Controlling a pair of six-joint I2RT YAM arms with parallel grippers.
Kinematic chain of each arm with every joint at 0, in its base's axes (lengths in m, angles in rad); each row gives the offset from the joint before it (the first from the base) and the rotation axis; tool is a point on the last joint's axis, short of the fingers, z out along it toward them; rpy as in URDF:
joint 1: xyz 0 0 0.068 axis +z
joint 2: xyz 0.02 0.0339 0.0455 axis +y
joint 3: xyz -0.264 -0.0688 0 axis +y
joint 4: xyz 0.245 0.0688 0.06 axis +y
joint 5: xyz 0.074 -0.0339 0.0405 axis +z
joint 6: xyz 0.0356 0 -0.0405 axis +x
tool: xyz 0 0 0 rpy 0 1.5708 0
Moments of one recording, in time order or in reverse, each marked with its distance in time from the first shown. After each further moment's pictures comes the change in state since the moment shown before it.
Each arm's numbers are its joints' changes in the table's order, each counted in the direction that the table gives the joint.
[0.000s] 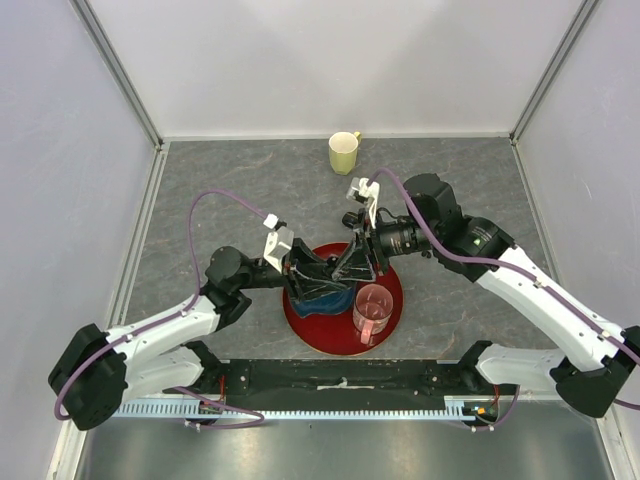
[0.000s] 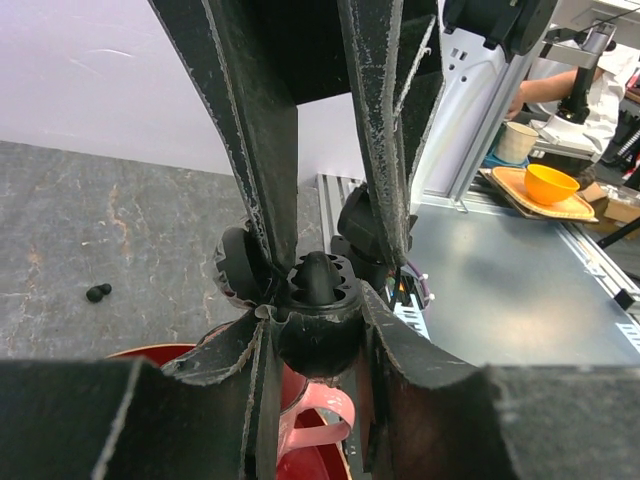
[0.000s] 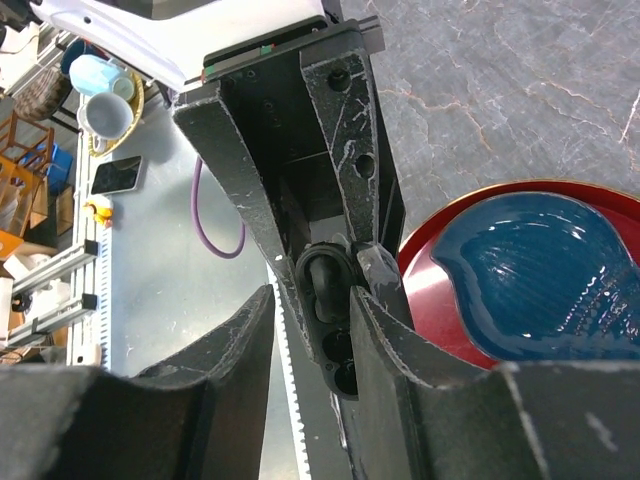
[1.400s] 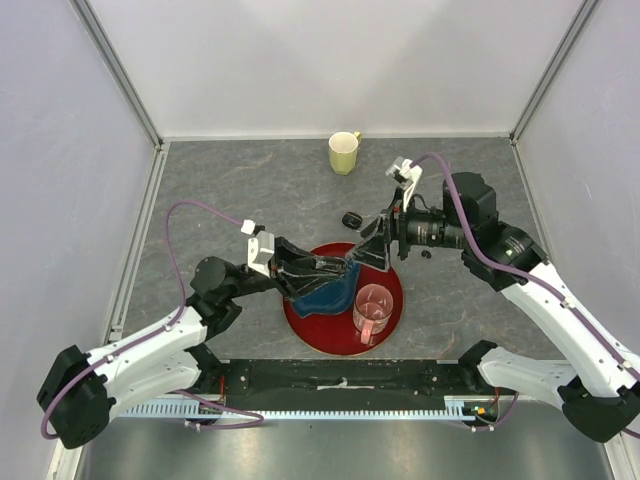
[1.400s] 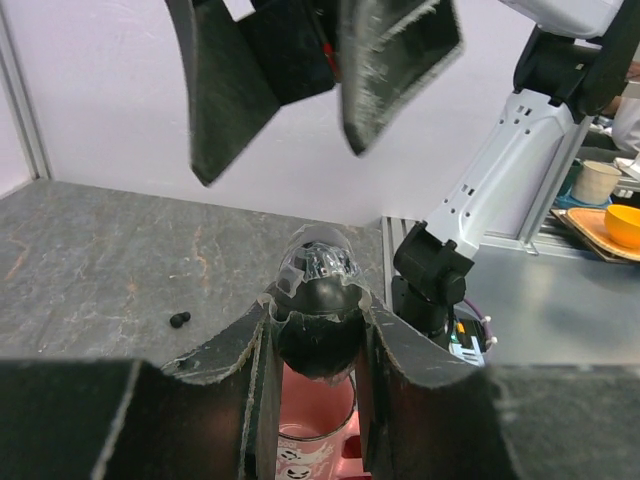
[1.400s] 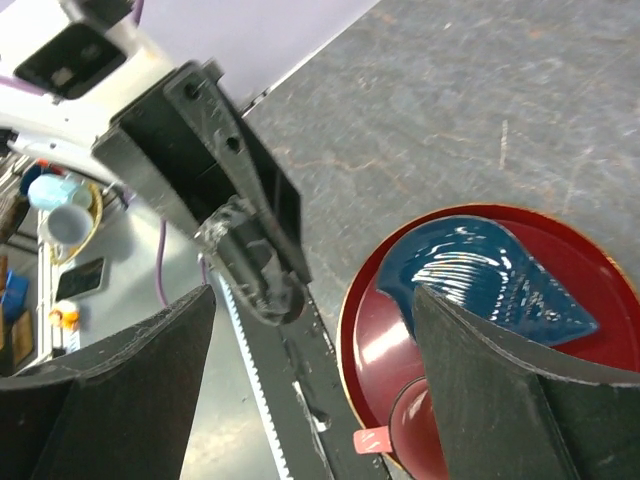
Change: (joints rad) left arm -0.008 -0.151 0.035 0.053 0.169 0.097; right arm -0.128 -0.138 0.036 -0.070 -0.136 0.124
